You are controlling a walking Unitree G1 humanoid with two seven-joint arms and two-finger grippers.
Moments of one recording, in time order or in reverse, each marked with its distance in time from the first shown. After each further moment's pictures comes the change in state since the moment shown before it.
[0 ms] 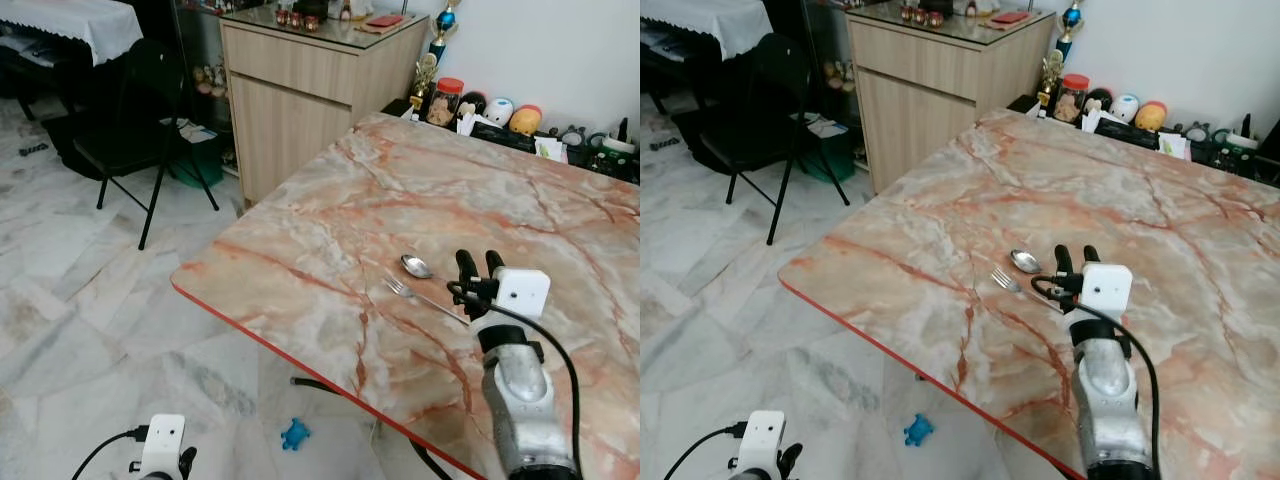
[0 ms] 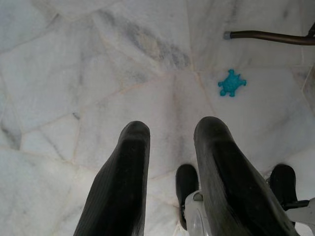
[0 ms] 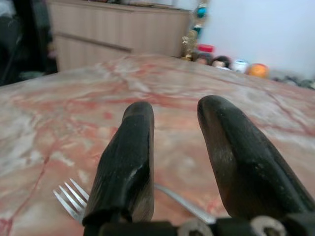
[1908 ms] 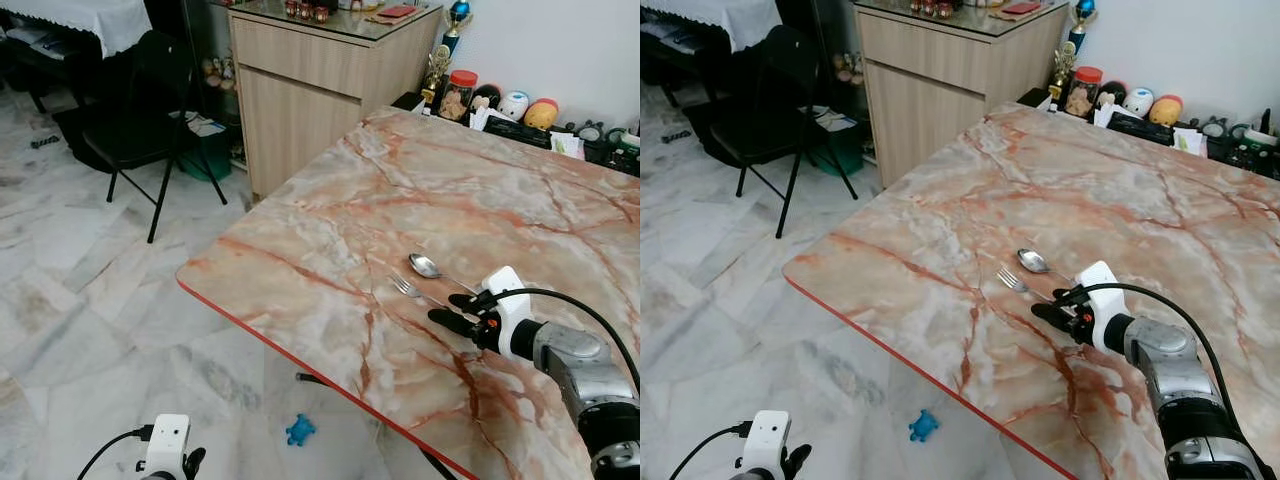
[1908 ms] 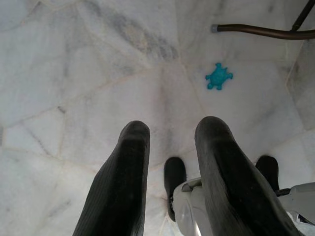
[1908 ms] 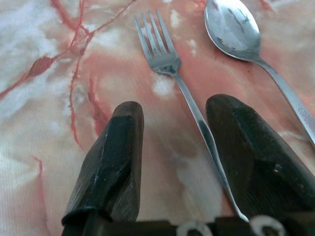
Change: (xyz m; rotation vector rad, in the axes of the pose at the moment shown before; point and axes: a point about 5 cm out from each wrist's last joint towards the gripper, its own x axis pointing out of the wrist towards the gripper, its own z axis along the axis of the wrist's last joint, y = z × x) left arm 0.000 -0.002 0.001 -0.007 0.005 -0.082; right arm -0.002 -0.040 -0.035 0.000 0.468 0.583
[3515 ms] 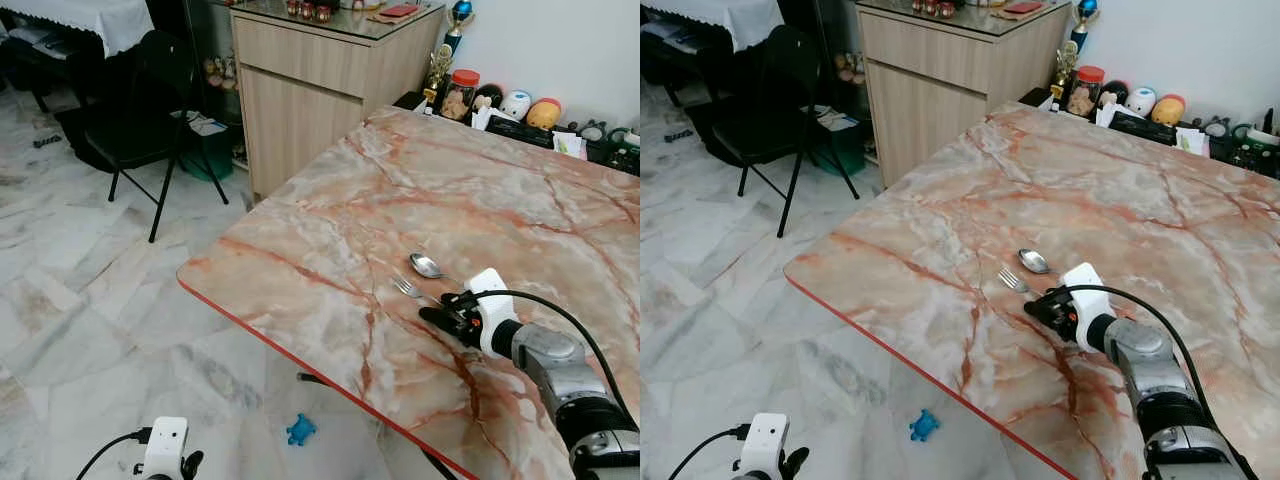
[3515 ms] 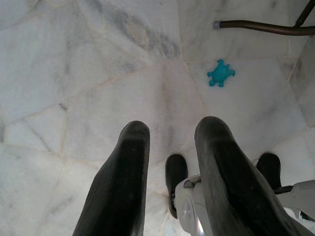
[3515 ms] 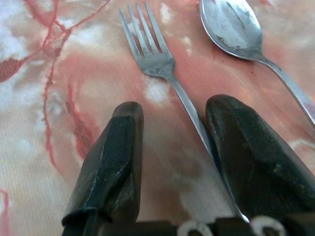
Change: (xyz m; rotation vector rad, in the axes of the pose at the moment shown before) left arm -0.001 0.001 -0.004 0.003 0.010 0.005; right arm 0.019 0.006 -0.005 -0.010 0.016 -0.086
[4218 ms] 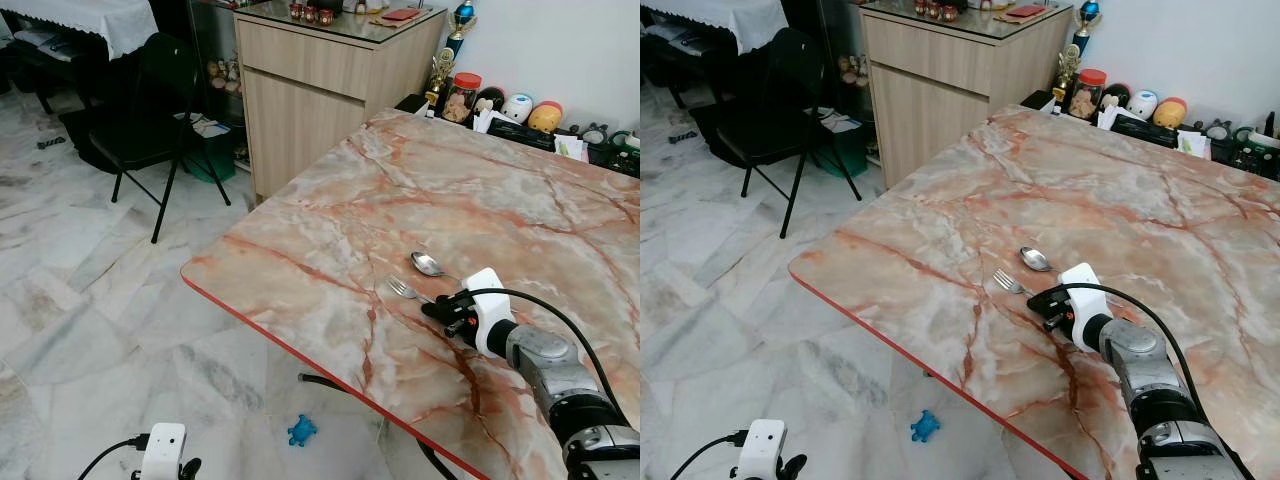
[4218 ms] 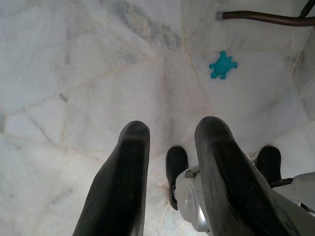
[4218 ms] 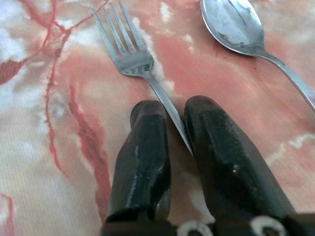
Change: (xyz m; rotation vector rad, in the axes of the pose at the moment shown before) left arm -0.002 0.001 -0.008 -0.003 0.031 0.000; right arm 0.005 0.001 -0.002 0.017 0.004 -0.030
